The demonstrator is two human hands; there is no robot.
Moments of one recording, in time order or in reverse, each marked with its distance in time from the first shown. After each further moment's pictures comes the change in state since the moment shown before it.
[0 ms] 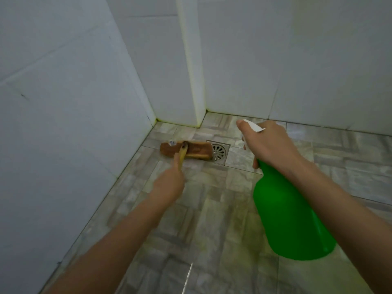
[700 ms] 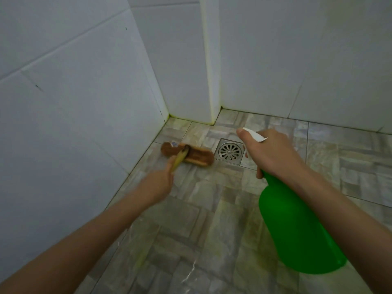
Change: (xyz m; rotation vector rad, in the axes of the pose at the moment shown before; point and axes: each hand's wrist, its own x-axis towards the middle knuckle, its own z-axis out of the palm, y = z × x) left_hand 0.014 -0.076 -0.024 0.156 -0.035 0.156; right_hand 0.002 -0.007 0.036 -0.005 -0.082 -0.023
